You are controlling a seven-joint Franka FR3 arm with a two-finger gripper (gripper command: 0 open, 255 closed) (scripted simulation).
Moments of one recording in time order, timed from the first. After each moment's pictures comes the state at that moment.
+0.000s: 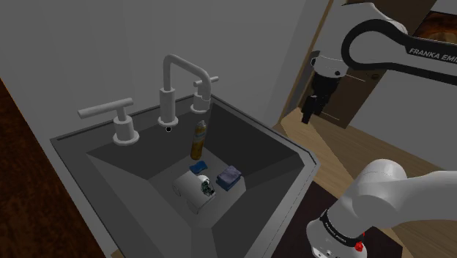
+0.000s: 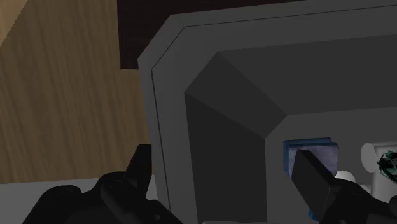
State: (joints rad) arm 0.01 -0.82 -0.06 -2.44 -0.11 1.53 0.00
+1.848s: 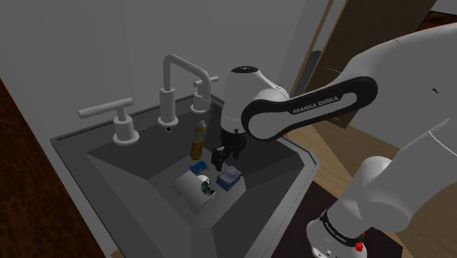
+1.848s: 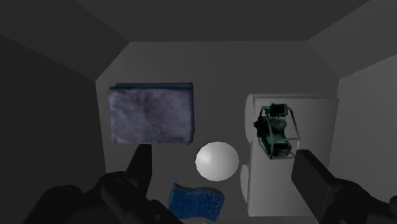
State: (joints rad) arm 0.21 -0.18 0.29 -2.41 0.09 2.18 0.38
